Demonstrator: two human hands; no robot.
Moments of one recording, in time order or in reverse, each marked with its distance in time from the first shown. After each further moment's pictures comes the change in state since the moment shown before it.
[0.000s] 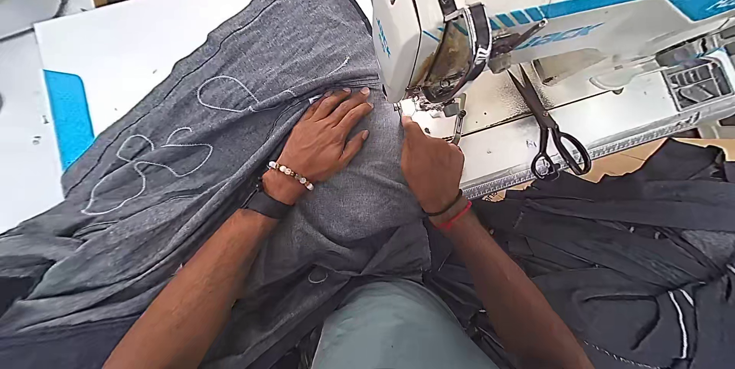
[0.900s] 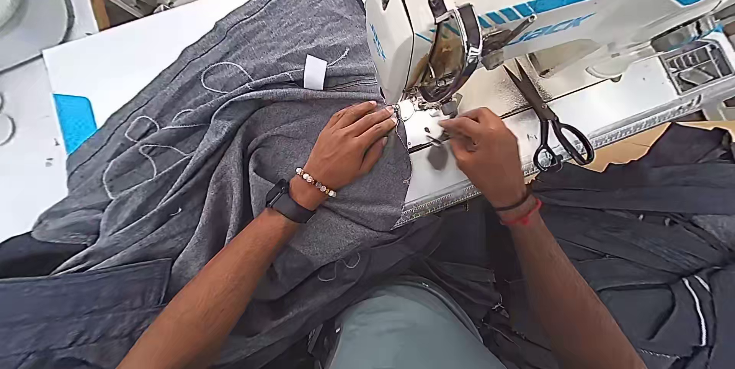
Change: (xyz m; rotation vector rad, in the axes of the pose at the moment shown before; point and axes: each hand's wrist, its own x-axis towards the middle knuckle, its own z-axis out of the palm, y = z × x) left_hand 0.018 0.014 0.018 -0.136 0.144 0.209; right_hand 0.008 0.085 -0.029 0.247 -0.020 -0.103
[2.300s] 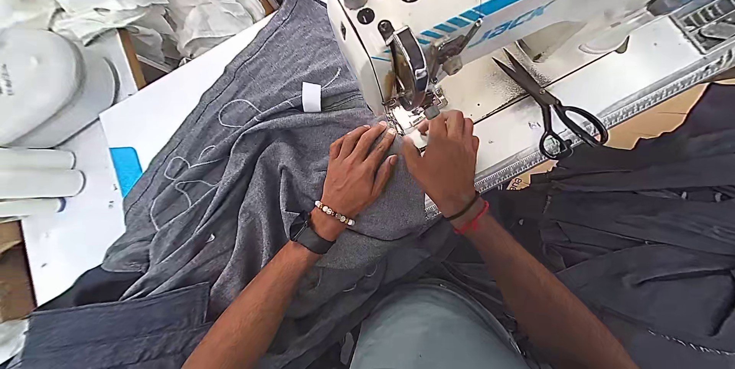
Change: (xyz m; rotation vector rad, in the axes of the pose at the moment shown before) left_hand -0.009 0.032 0.006 0.138 -0.053 -0.175; right_hand 0.004 -0.067 0.036 -0.032 0.097 0.288
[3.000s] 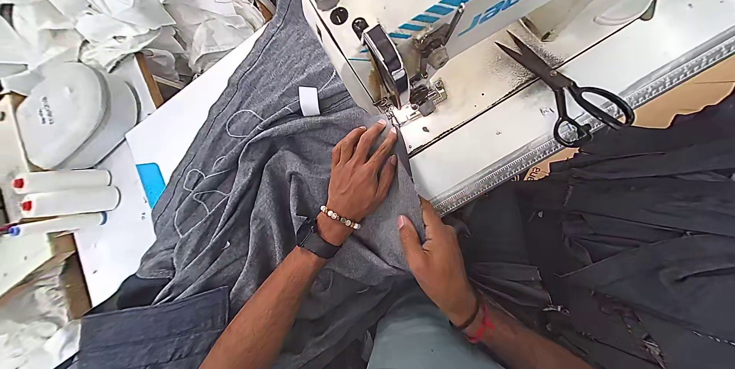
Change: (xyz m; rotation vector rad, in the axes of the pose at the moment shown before) left_hand 0.000 0.003 -0.002 0.042 -0.039 -0.028; right_hand -0.129 -0.028 0.004 0.738 -0.109 0.214
